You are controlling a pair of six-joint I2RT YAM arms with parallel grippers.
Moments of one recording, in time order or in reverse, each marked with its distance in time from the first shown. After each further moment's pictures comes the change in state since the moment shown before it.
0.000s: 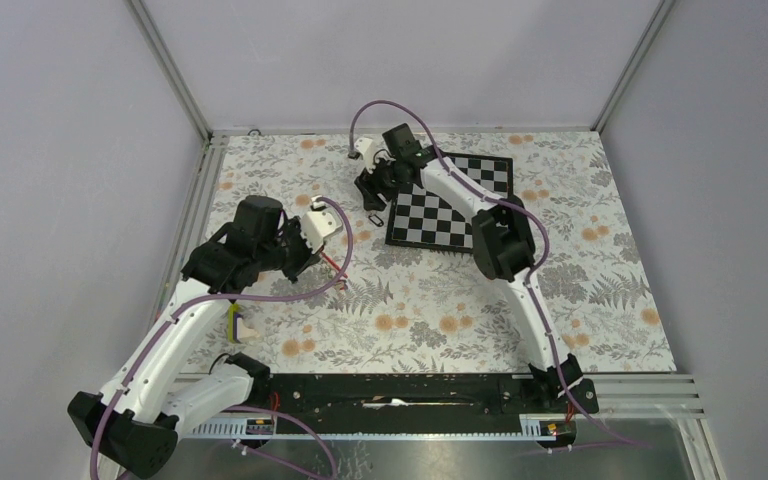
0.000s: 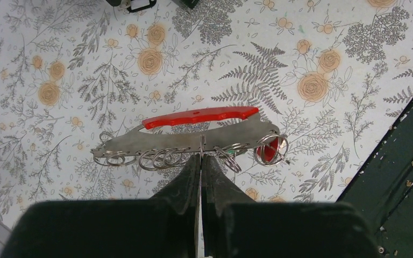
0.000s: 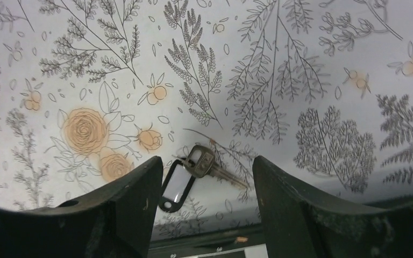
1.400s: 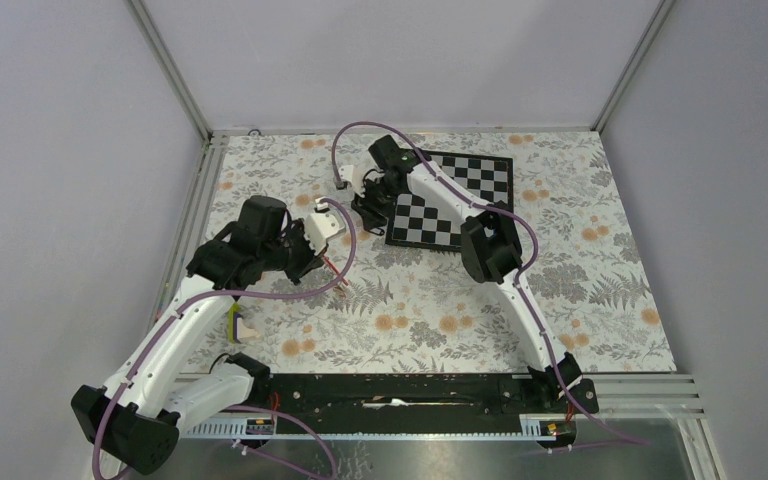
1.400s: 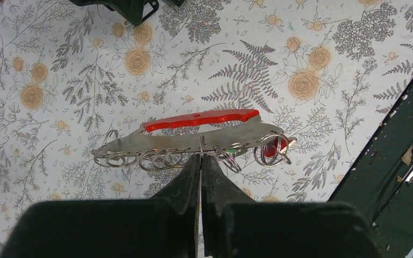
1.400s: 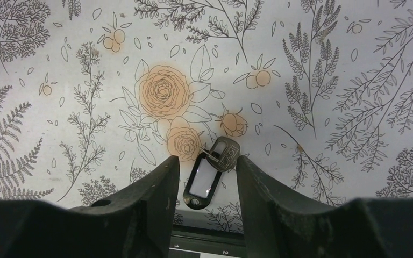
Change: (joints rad) left arm 0.000 0.022 -0.011 0.000 0.037 0.001; right arm 0.055 0.051 0.084 -0.272 -0.101 -0.322
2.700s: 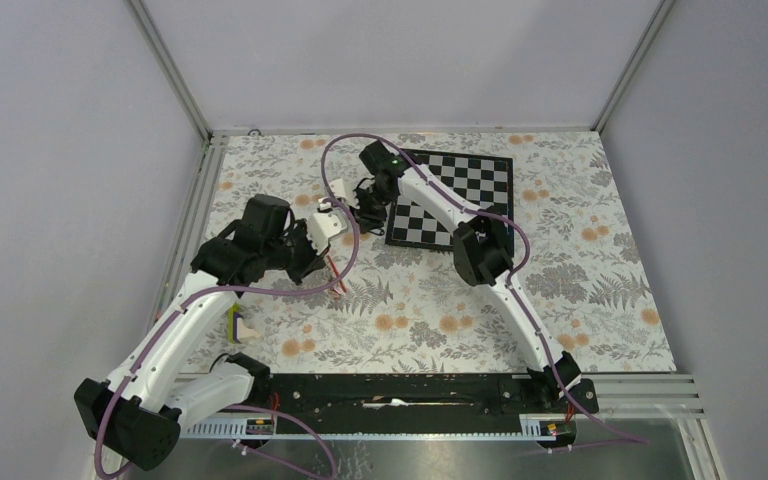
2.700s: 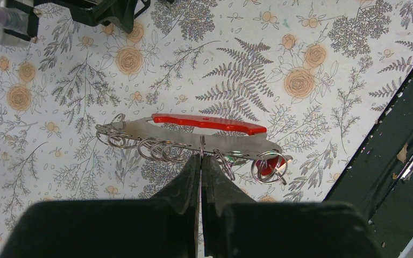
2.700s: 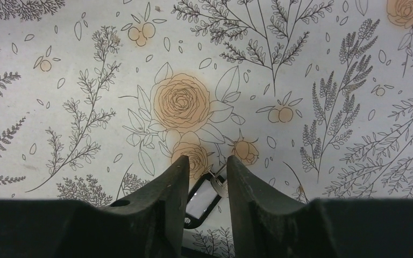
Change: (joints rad) left arm 0.000 0.025 -0.002 0.000 0.017 0.000; right arm 0.034 0.065 0.114 -0.108 -0.011 -0.275
